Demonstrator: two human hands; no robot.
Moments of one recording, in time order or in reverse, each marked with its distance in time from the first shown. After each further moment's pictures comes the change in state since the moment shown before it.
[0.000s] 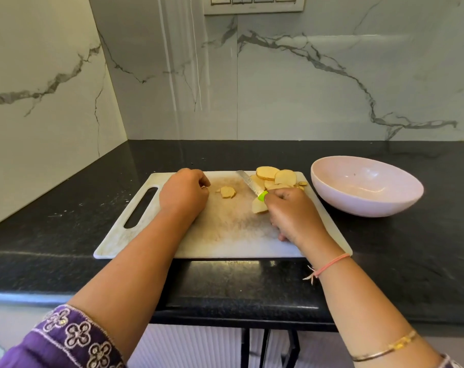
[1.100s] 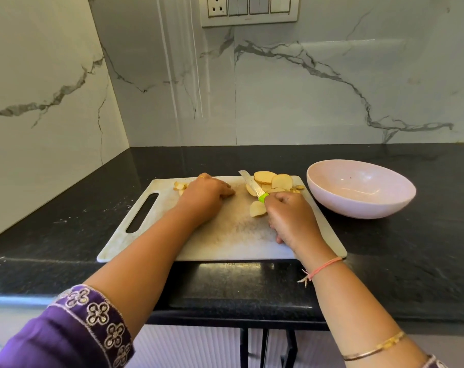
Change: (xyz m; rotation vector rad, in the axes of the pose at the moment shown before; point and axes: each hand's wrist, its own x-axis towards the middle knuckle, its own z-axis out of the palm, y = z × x) left_hand 0.011 0.017 0.016 0.177 -0.224 0.396; right_hand -0.002 0.006 -0.002 0.052 0.062 -0.006
